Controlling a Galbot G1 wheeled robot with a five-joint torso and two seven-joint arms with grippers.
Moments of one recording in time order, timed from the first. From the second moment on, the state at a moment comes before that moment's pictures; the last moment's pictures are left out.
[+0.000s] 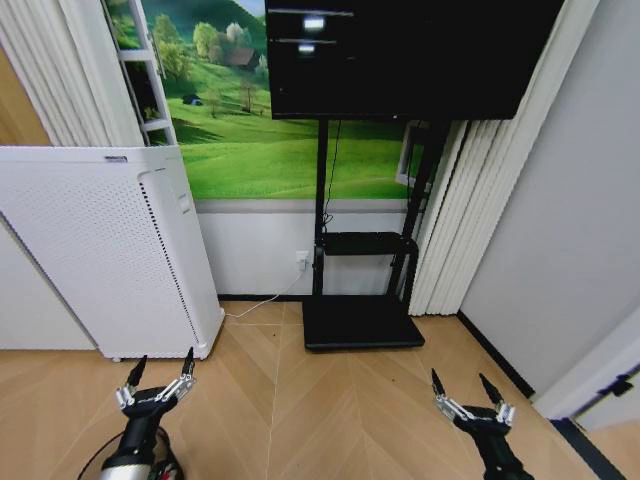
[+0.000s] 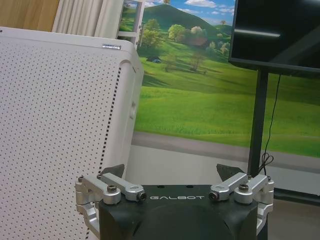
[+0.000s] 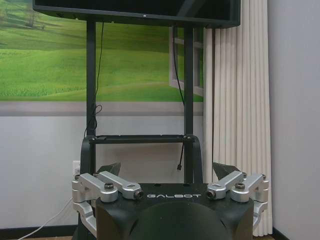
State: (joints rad) left arm 1.89 -1.46 -0.80 -2.36 -0.44 -0.20 0.05; right arm -1.97 1.52 0.84 2.33 0.28 0.17 -0.08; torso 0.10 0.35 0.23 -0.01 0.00
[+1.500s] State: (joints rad) left arm 1.89 -1.46 -0.80 -2.36 -0.44 -0.20 0.05; right arm -1.97 1.52 0.84 2.33 0.28 0.17 -0.08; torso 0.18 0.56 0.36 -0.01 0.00
